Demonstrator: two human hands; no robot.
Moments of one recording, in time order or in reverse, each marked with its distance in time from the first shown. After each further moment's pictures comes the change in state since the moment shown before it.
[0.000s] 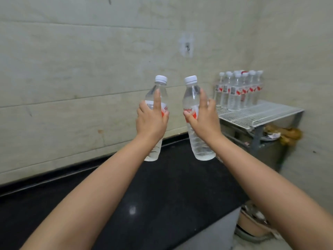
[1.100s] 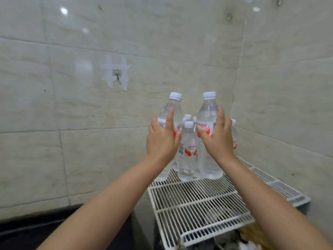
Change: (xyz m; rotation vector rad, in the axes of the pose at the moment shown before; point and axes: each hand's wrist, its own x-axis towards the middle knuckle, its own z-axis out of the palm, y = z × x) left_hand 0.278 0.330 0.317 -0.098 0.145 0.055; right_hand 0.347 0.422 -0.051 0.115 0.126 -0.058
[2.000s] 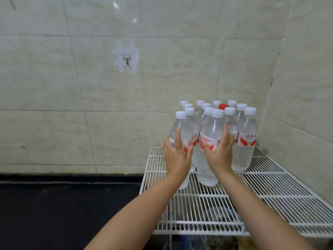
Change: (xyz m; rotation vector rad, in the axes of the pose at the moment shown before) left_hand -0.032 0.046 0.138 -0.119 0.198 -0.285; right_hand -0.005 0.122 0.043 0.303 -0.203 0.046
